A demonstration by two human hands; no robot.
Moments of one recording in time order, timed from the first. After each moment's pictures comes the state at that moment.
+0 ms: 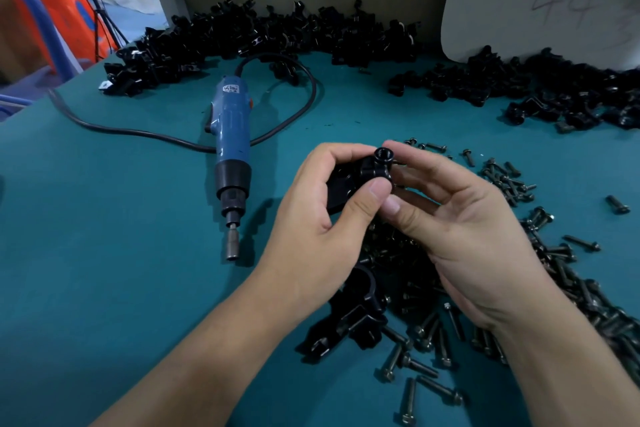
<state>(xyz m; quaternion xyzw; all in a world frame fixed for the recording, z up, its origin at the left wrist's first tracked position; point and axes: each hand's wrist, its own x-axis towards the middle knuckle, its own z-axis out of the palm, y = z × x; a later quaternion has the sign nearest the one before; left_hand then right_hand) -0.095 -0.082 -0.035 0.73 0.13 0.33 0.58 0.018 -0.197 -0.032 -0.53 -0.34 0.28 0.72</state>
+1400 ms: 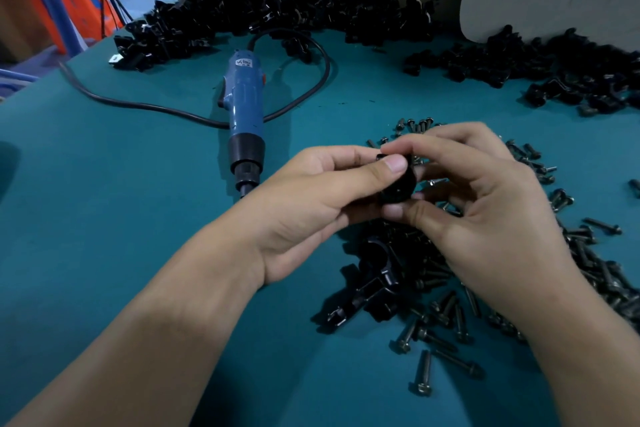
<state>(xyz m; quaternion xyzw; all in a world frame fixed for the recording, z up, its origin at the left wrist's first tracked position) -0.102 -0.062 -0.018 0.54 0.15 0.08 0.82 0.003 -0.206 -0.020 -0.71 -0.49 0.05 0.50</state>
